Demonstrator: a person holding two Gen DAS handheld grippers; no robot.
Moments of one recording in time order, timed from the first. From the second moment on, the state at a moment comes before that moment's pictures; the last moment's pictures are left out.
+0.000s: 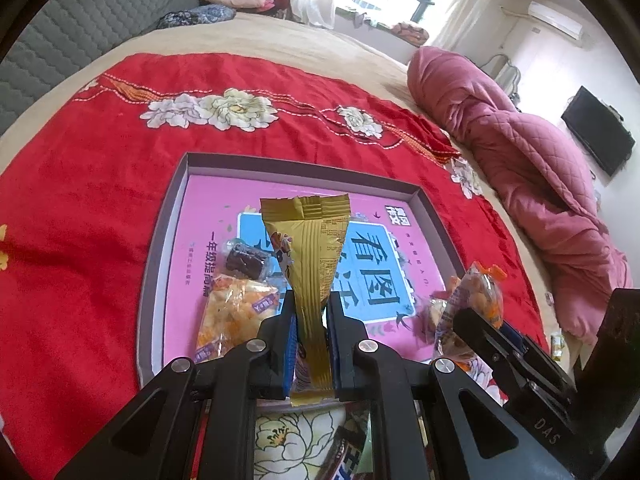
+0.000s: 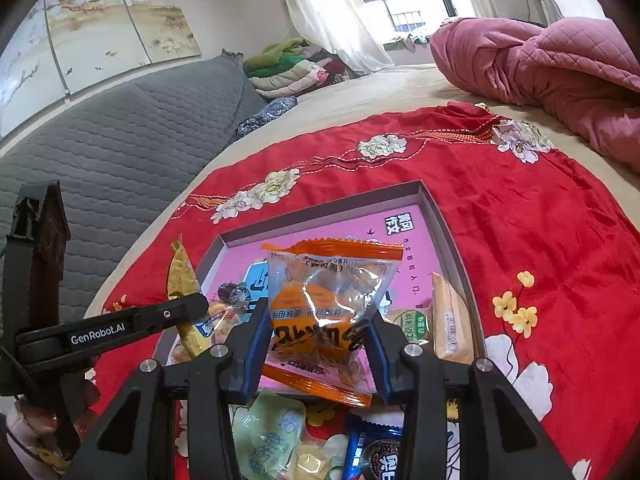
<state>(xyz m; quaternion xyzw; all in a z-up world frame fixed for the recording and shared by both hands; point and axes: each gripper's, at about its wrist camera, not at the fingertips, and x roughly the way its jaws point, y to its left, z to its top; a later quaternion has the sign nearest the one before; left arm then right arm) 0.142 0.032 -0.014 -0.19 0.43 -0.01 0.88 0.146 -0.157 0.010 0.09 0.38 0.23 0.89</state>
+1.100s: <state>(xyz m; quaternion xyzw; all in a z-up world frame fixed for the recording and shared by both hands) 0.157 0.021 -0.038 -0.17 0.47 -0.02 0.87 0.157 -0.137 -0.016 0.04 0.40 0.24 0.89</state>
